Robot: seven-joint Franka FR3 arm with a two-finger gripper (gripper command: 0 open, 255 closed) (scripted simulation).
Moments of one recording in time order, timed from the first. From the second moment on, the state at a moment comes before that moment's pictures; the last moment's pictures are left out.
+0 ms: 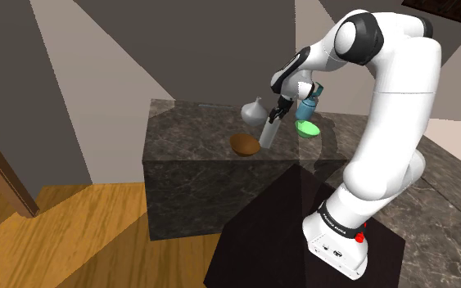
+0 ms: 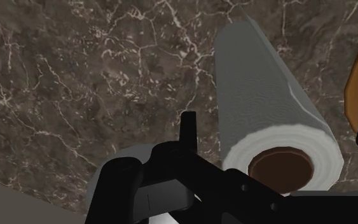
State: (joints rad) arm -0.30 0.45 -0.36 -2.10 0.36 2.64 -0.86
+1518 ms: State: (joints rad) arm -0.25 0.32 -0.43 -2.10 0.27 2.53 -0.79
